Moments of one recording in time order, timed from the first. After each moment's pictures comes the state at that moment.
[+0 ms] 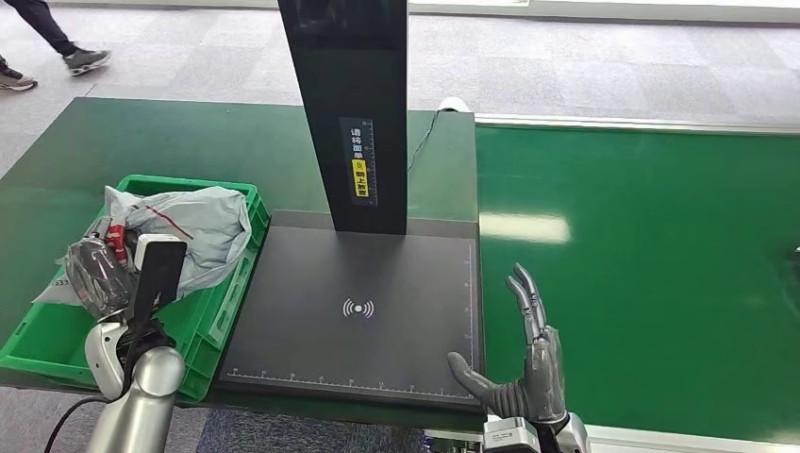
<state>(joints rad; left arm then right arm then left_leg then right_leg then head) -0.25 -0.01 0.10 -1.47 -1.03 0.57 -0.05 0.15 0.01 0.31 -1.71 0.47 -0.50 -0.59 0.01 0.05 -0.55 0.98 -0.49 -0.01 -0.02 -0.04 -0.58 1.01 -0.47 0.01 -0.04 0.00</state>
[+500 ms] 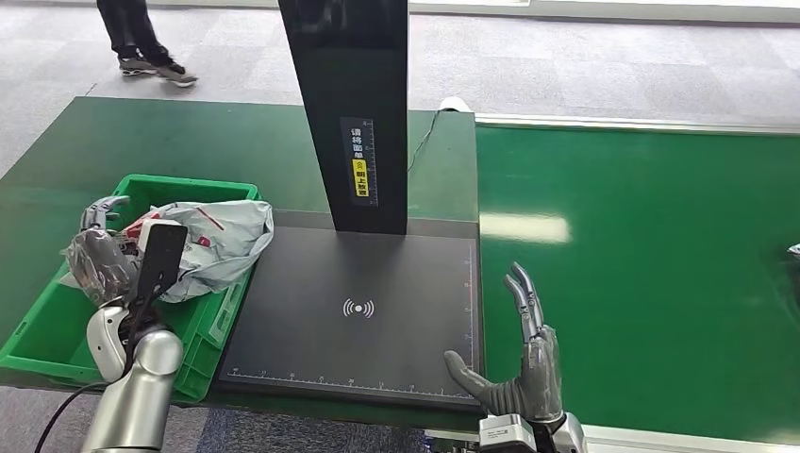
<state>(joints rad) -0.33 -0.01 0.15 -1.34 -1.06 0.56 -0.04 0.15 0.04 0.30 -1.71 0.49 -0.49 -0.57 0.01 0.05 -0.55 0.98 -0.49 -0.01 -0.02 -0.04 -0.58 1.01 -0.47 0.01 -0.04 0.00</state>
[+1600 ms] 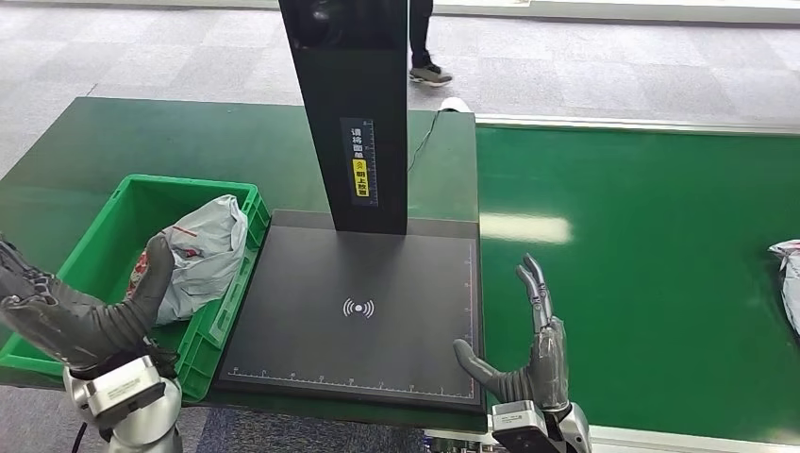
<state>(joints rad) -0.11 -0.17 -0.02 -1.90 -0.79 0.66 -0.70 0.11 0.02 0.29 -1.68 0.42 -0.51 -0.60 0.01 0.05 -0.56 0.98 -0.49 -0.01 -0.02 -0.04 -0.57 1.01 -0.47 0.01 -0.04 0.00</state>
